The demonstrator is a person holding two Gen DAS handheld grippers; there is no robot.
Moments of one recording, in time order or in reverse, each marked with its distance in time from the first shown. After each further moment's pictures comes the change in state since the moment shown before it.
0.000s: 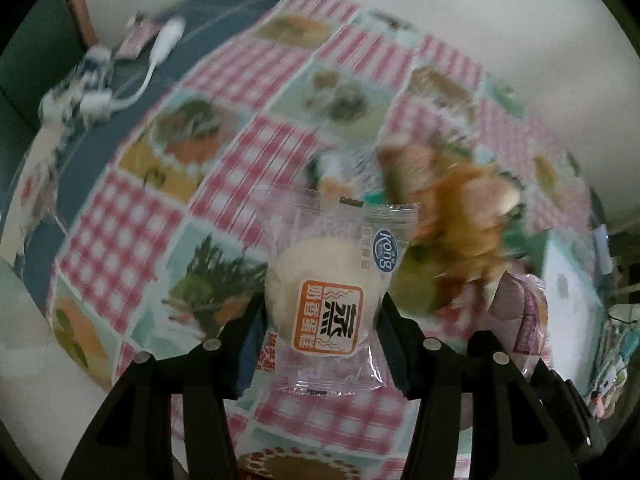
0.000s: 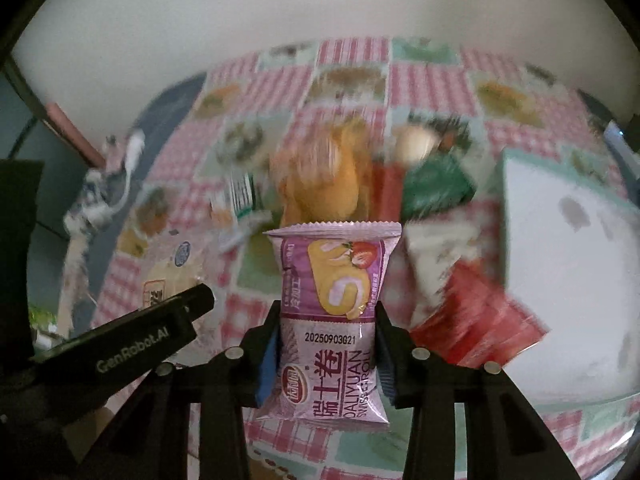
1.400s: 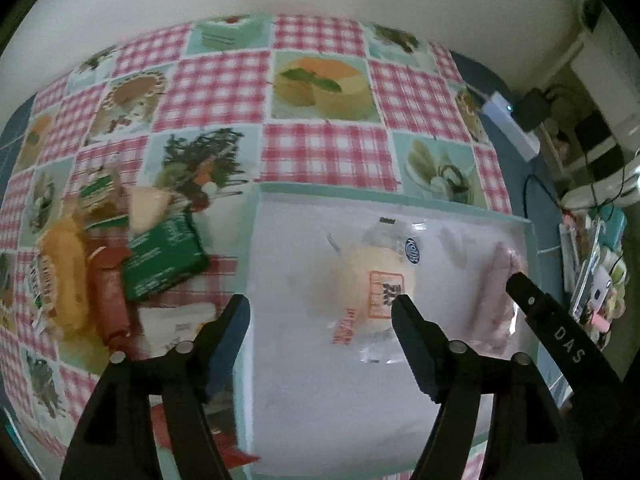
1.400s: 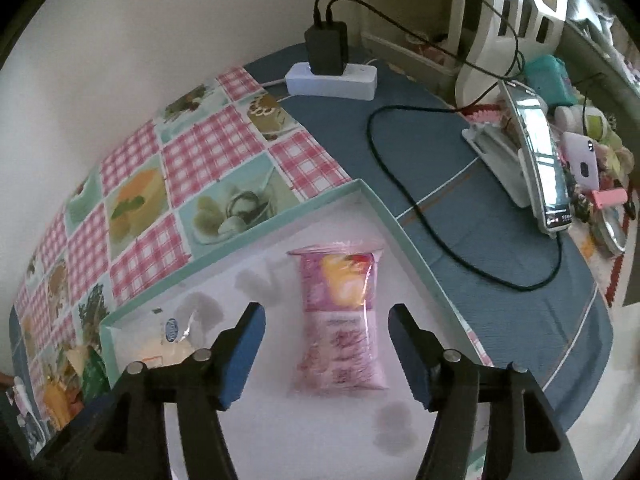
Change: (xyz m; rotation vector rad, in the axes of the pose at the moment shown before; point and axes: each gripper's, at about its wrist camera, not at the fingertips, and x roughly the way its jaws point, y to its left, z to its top) left arm 0.043 -0.289 -0.018 0.445 0.094 -0.143; right arm -0.047 -0.315 0.024 0.626 -0.028 -0.405
